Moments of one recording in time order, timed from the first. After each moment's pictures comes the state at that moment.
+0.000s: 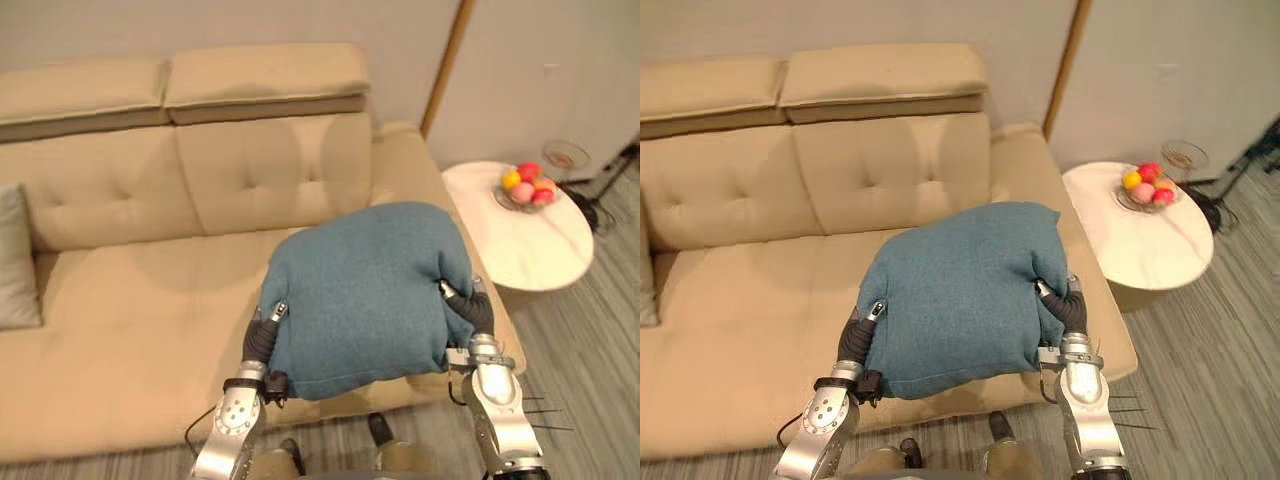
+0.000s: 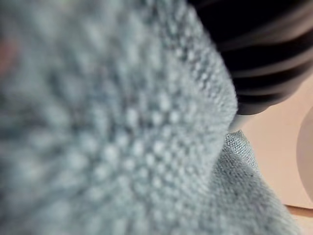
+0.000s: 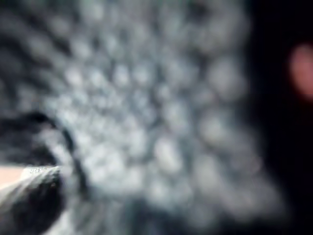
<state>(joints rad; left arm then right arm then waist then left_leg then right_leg) 0.23 0.16 -0.26 0.02 -0.20 -0.25 0.15 0.10 -0.15 0.06 0.01 0.11 -0.22 -0.12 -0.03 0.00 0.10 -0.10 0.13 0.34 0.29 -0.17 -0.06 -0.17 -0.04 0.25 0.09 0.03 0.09</state>
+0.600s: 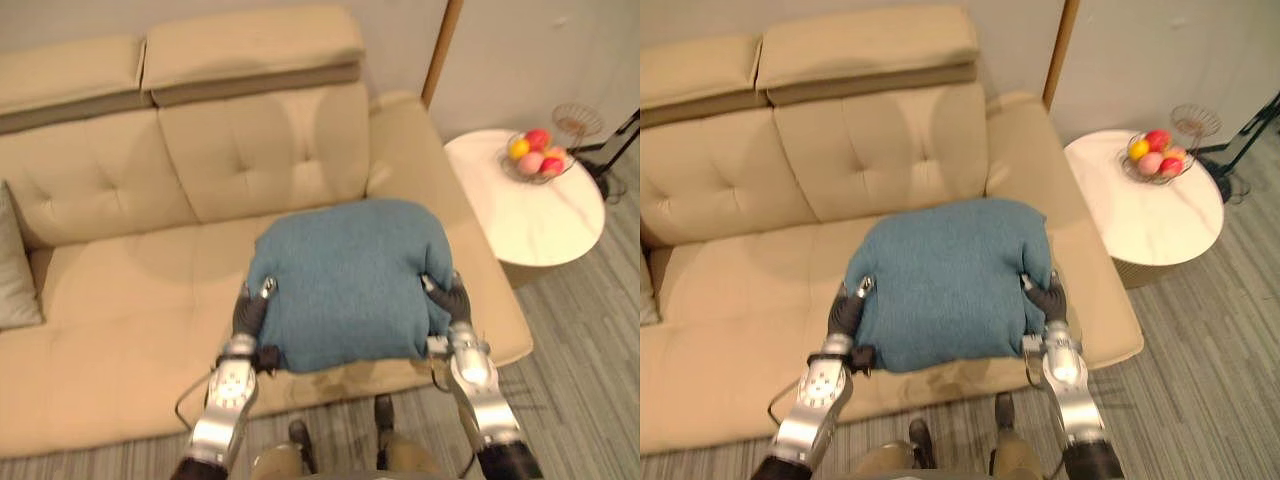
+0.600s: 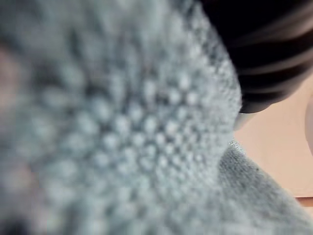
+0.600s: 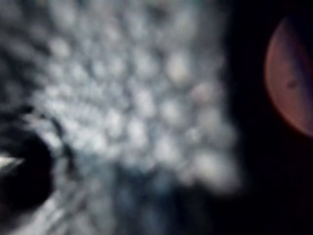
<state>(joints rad) -0.06 0.20 -0.18 0.12 -0.06 -0.24 0.27 -0.16 -0.13 0.10 0.23 0.01 -0.22 -0.21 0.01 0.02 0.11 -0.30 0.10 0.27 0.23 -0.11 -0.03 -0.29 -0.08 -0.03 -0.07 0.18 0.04</state>
